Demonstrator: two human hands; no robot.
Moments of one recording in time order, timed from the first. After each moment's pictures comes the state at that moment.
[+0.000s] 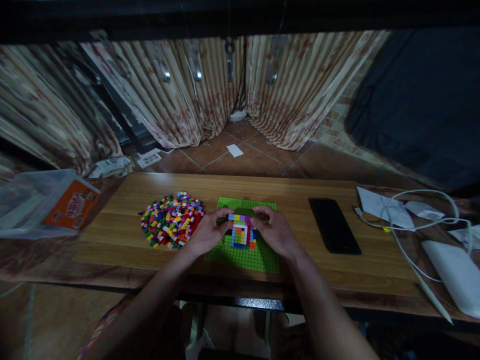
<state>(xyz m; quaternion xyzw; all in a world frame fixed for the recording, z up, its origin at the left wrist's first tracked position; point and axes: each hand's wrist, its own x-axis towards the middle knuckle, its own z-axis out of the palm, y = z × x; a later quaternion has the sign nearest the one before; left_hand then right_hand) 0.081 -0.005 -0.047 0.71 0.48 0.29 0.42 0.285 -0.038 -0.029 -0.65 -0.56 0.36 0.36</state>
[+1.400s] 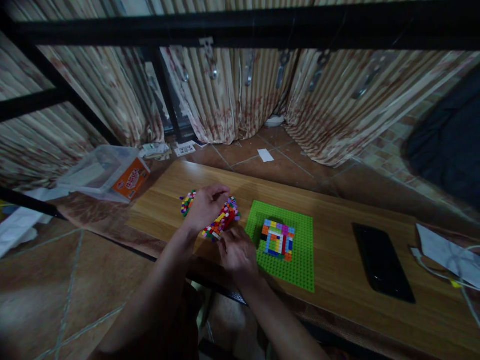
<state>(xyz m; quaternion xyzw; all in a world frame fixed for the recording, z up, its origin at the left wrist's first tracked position) 0.004 0.009 0.013 0.66 0.56 0.41 0.28 0.131 -0.068 -0.059 -0.50 -0.82 0.14 0.24</state>
